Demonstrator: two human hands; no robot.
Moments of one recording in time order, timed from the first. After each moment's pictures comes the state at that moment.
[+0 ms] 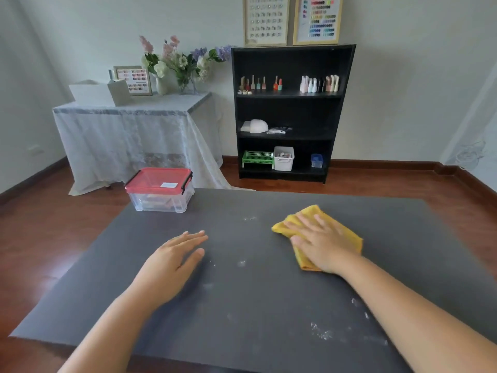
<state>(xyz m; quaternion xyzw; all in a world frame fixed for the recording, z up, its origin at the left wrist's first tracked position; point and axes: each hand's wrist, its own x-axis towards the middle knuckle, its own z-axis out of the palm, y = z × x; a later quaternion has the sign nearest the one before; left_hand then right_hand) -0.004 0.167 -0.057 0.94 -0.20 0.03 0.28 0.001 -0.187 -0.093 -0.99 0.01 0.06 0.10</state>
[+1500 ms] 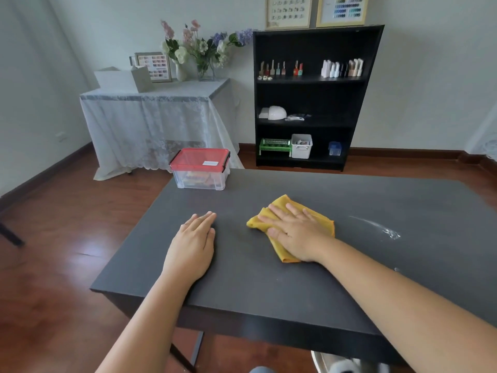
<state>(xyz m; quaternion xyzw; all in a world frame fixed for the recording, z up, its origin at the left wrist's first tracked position) -0.007 0.219 -0.091 0.96 -0.13 0.10 0.22 -0.009 -0.043 -0.081 -0.98 -0.11 0.07 0.12</state>
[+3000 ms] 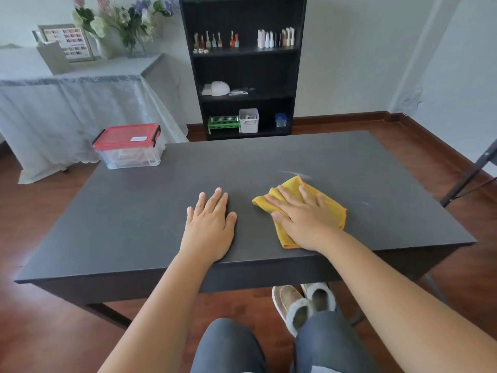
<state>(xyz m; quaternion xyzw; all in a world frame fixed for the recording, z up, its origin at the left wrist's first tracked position) -0.078 0.085 -0.095 0.96 -0.22 0.01 0.16 -0.143 -0.131 -0.091 -0.99 0.05 0.03 0.10</state>
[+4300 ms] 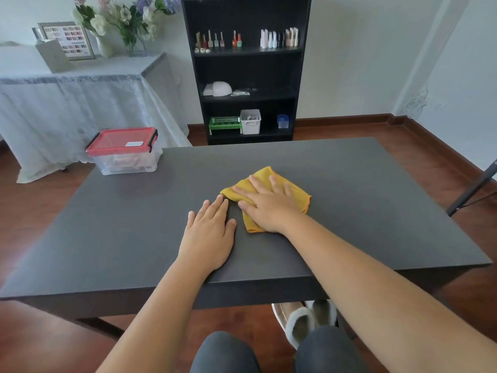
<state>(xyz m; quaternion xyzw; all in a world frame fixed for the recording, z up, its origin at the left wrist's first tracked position) -0.062 0.077 -0.097 0.96 -0.23 0.01 0.14 -0.050 -0.104 -0.094 -0.99 0.03 0.05 0.11</state>
